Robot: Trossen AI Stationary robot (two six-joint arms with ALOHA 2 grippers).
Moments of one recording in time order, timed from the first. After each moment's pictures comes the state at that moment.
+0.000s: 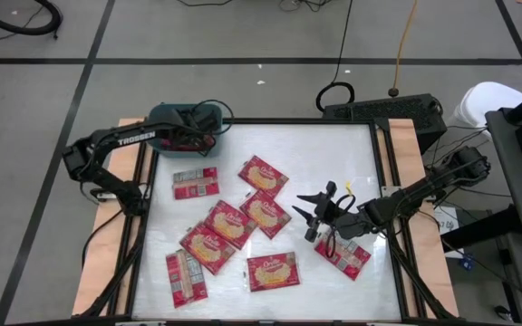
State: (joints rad) left arm 0.57 1.49 1.14 -1.04 -0.53 -0.37; right arm 0.44 1.30 0.57 0.33 0.86 0.24
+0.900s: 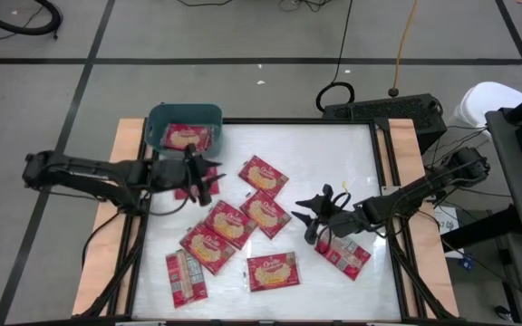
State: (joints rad) left arm -0.04 0.95 0.68 -0.17 -0.41 0.02; right arm 0.40 1.32 0.57 0.21 0.67 0.50
